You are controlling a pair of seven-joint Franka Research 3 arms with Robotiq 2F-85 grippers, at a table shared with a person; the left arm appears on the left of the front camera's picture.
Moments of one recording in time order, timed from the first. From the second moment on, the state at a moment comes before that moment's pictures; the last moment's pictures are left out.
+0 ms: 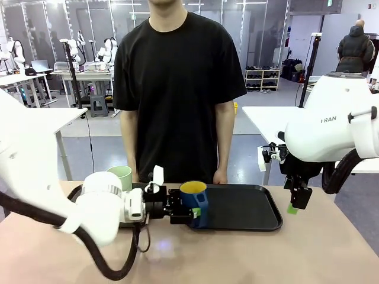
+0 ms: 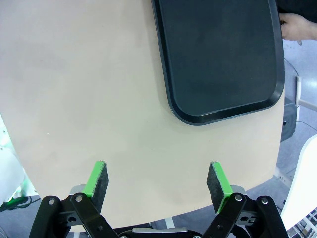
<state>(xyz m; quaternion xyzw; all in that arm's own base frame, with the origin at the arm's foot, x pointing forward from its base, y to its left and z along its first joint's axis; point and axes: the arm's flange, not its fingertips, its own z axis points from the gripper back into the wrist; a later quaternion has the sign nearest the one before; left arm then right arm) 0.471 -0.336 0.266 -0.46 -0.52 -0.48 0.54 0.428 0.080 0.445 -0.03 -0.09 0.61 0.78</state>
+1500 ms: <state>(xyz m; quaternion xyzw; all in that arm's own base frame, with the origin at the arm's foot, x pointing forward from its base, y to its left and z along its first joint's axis) 0.515 -0.384 0.260 -0.44 -0.55 -0.43 0.57 0.428 0.080 0.445 -0.03 -0.09 0.61 0.78</state>
